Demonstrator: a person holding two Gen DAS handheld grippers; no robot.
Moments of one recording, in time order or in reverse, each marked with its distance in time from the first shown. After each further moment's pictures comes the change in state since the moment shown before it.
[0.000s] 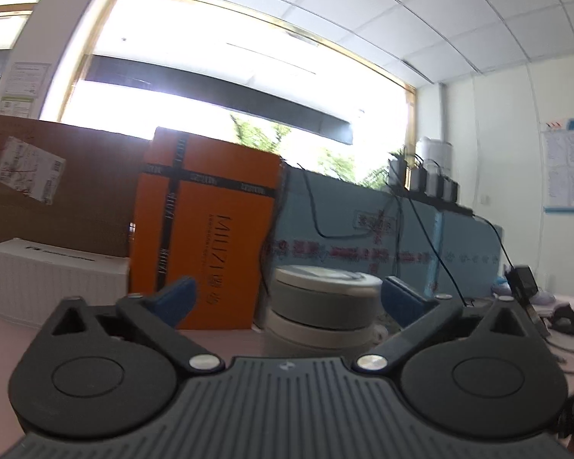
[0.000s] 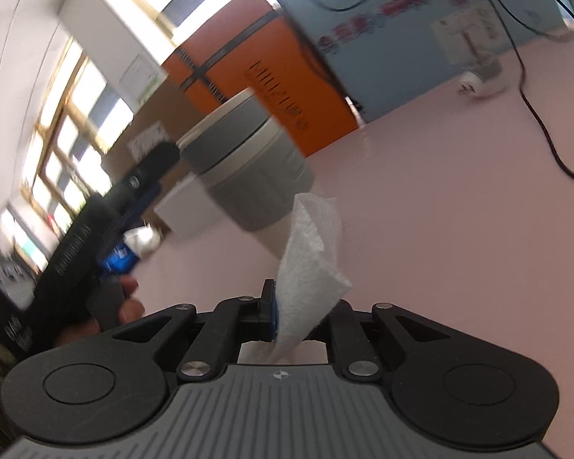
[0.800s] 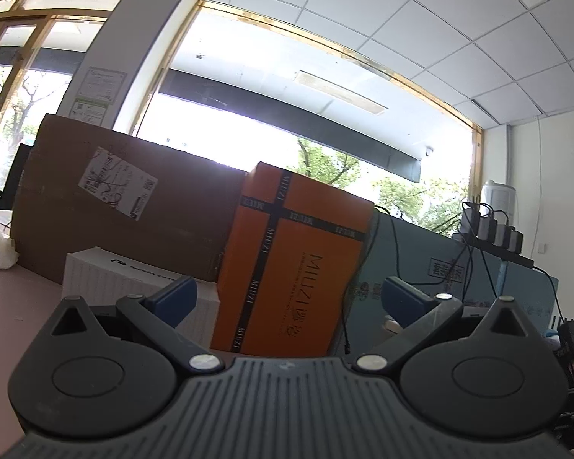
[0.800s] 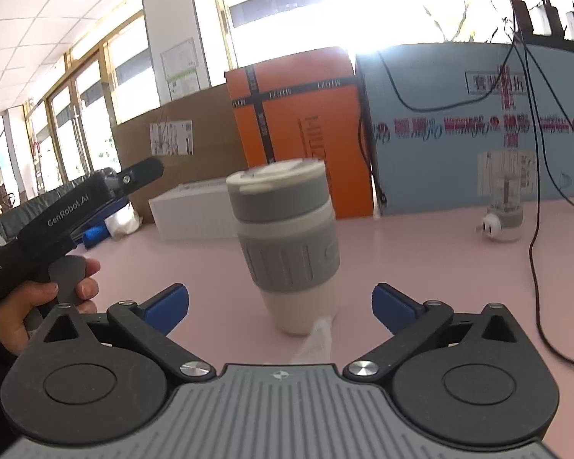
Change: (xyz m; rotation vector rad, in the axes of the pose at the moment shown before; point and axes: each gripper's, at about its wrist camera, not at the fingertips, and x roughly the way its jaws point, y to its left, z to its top) left arm -0.032 0.053 0.020 -0.100 -0.090 0.210; right arm -0.001 0.044 0.024 -0.369 -0.138 -0.097
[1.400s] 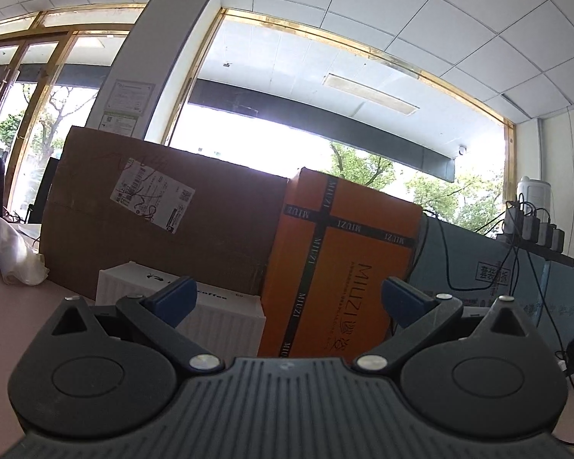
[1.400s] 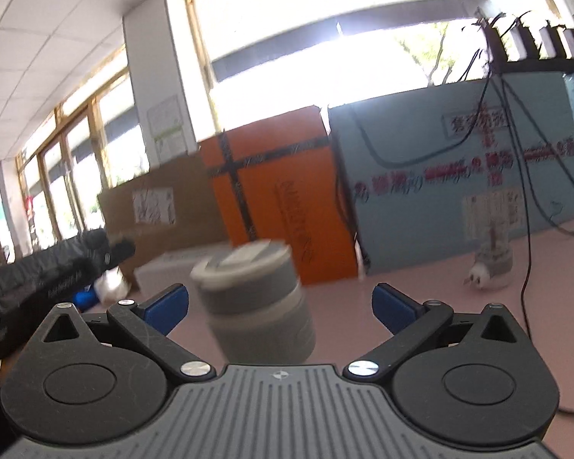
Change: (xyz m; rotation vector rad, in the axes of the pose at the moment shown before) left arm 0.024 0.013 0.002 0.035 -0.011 0.123; right arm 0.006 -0.029 0.032 0.083 -0.197 -0.026
